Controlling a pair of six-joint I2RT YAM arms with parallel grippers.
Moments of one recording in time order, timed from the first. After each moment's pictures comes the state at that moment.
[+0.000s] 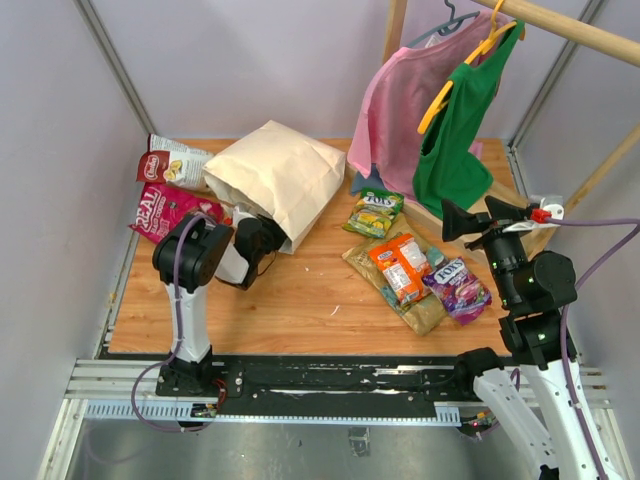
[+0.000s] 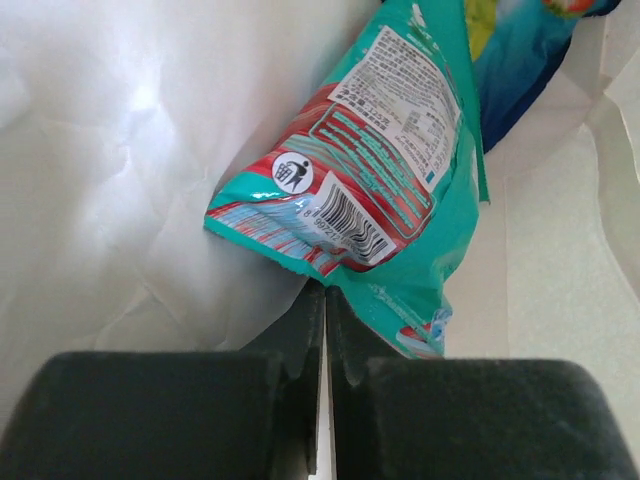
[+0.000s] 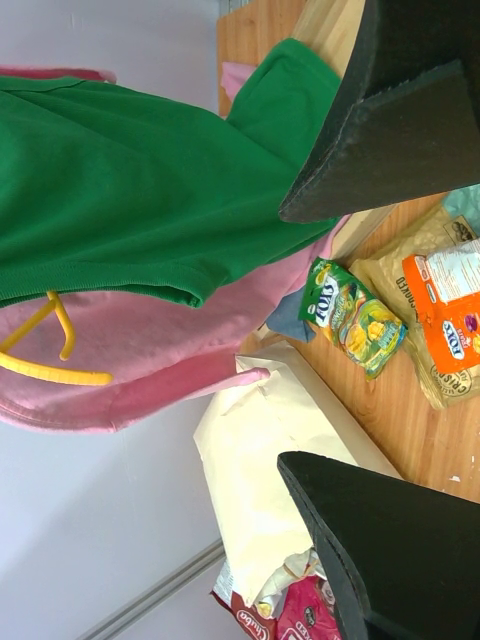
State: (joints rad) left arm -0.34 2.03 0.62 1.12 -0.02 -1.20; right arm 0.26 0.49 0.77 -0.06 0.04 0.21
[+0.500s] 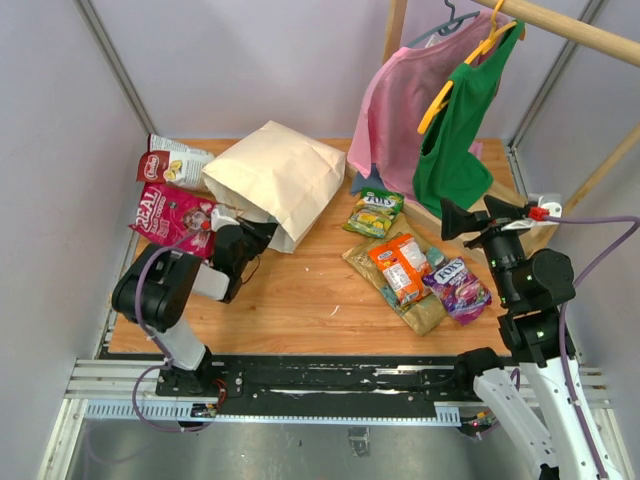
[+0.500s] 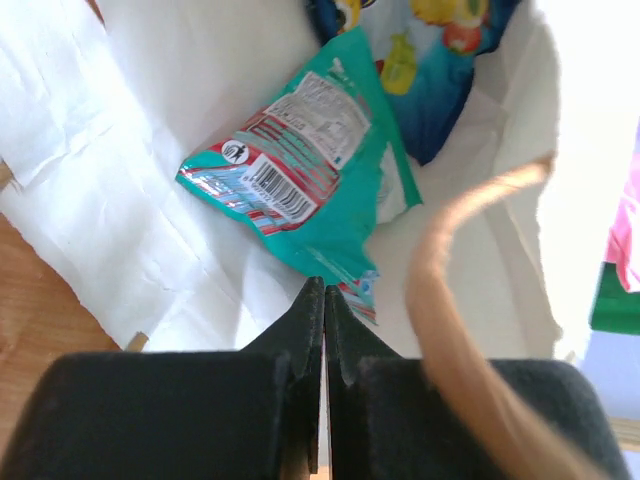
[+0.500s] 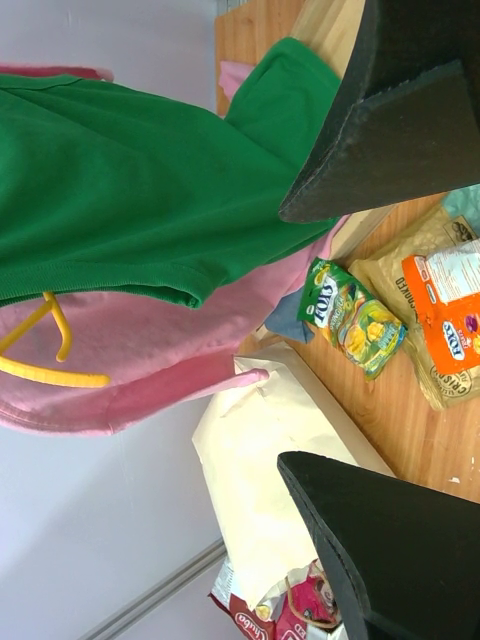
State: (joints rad) left arm -0.30 1.73 0.43 1.05 -0.07 -1.11; right arm 0.26 0.50 0.77 -0.06 0.04 0.21
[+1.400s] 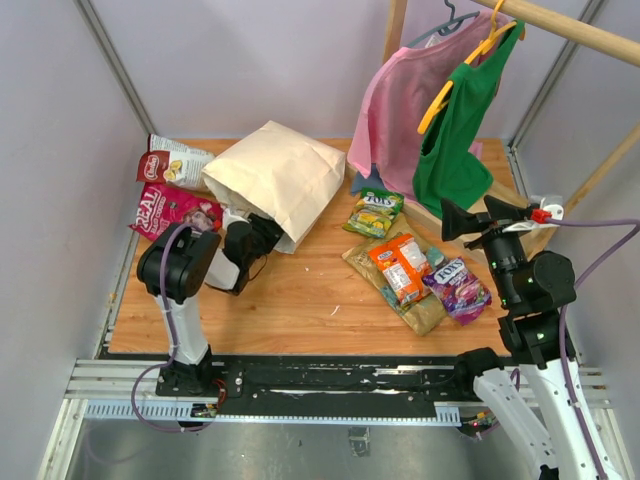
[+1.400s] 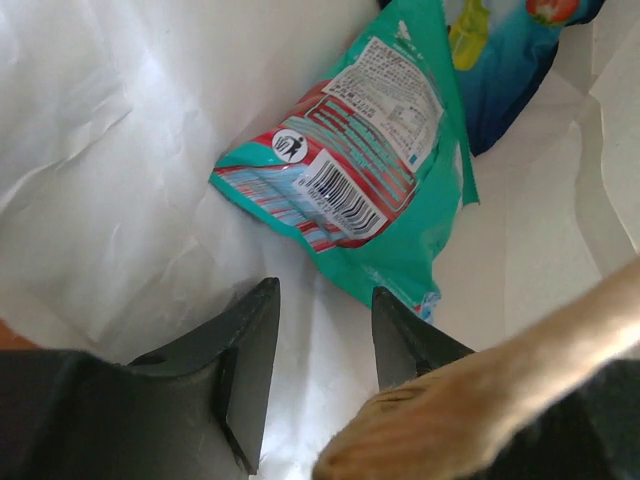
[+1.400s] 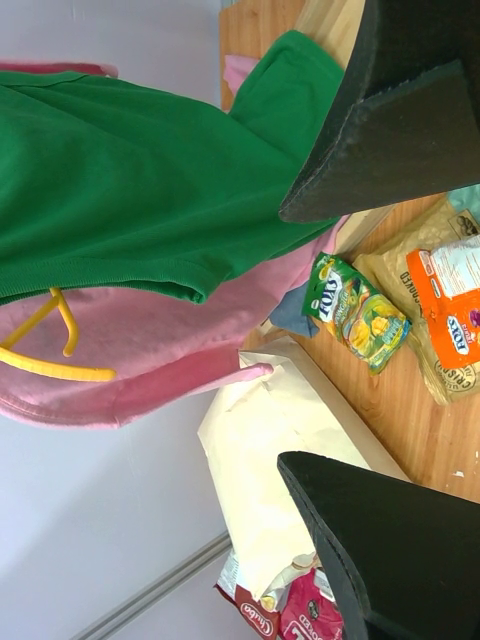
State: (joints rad) left arm -0.30 1.91 0.51 1.09 -0.02 -1.13; right arm 0.26 0.49 0.76 -0.04 0.04 0.22
